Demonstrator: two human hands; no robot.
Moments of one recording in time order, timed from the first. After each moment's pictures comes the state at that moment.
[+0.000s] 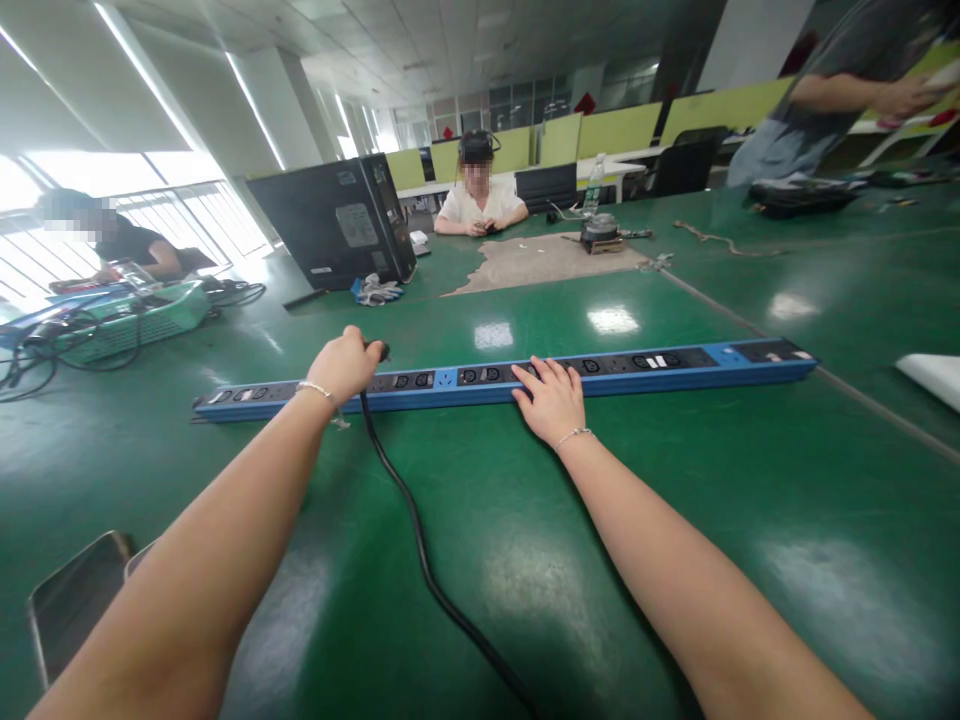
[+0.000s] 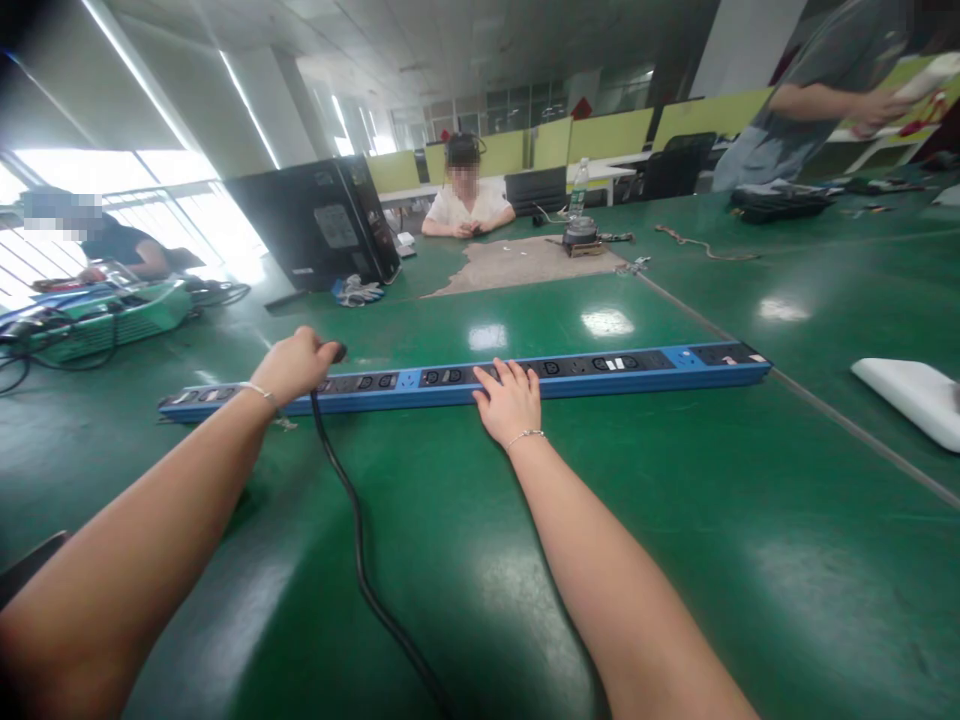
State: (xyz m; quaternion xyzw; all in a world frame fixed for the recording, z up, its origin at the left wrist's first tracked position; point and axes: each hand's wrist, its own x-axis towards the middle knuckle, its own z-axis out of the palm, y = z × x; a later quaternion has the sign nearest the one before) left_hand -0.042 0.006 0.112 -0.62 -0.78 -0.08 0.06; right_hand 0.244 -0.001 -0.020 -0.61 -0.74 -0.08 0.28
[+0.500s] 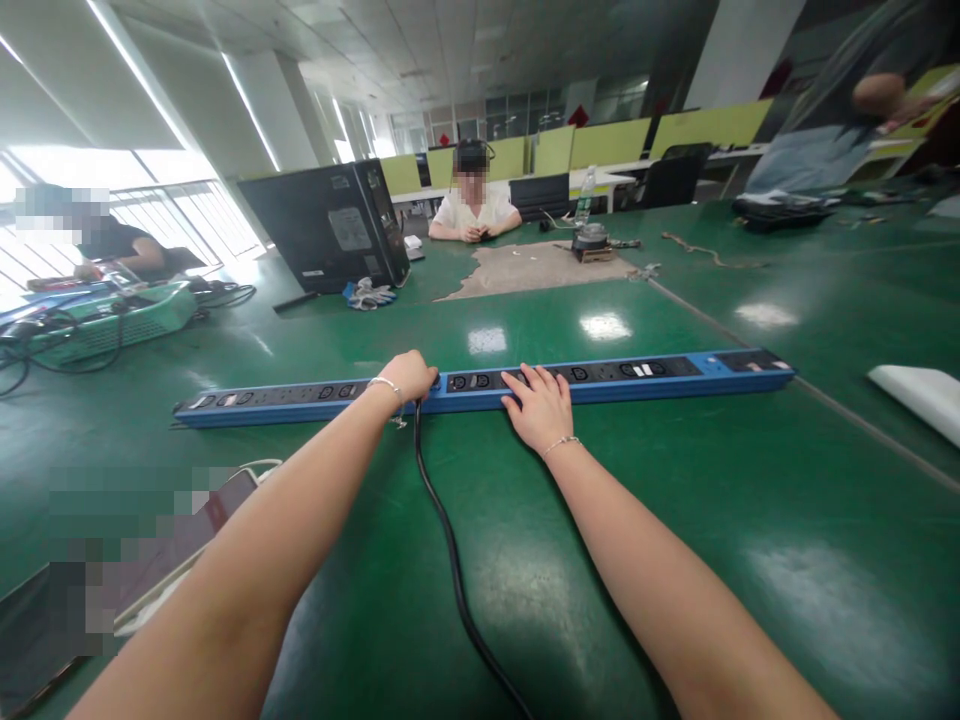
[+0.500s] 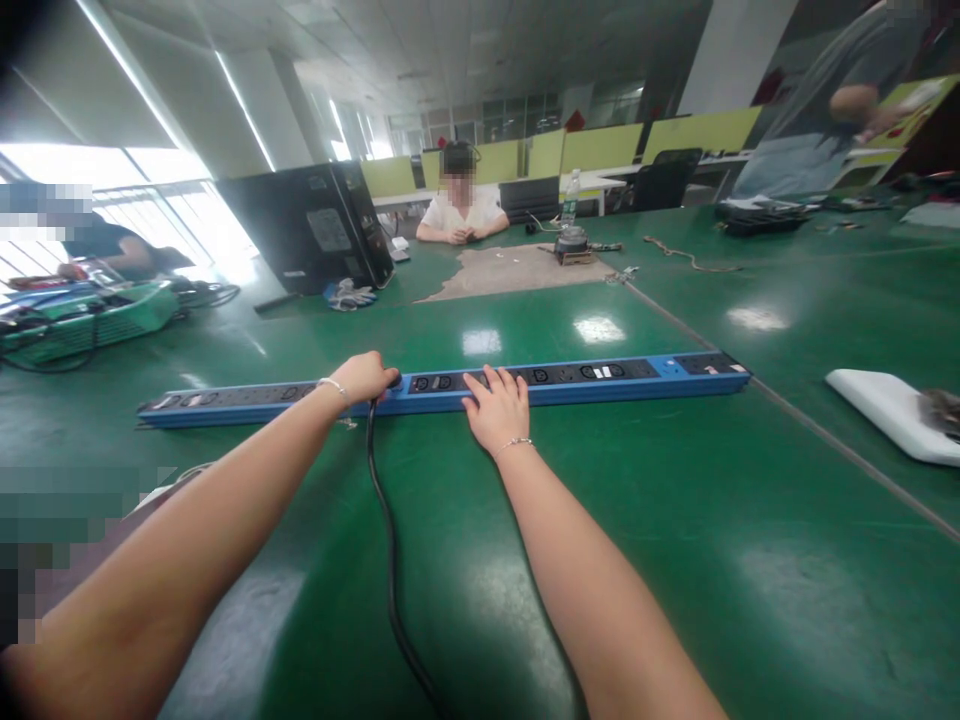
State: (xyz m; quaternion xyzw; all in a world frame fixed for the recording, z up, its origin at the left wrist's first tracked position) left_hand 0.030 0.035 0.083 -0.69 -0.71 0.01 -0.10; right_hand 0.243 -0.003 -0.019 -0.61 -0.74 -0.08 0.29
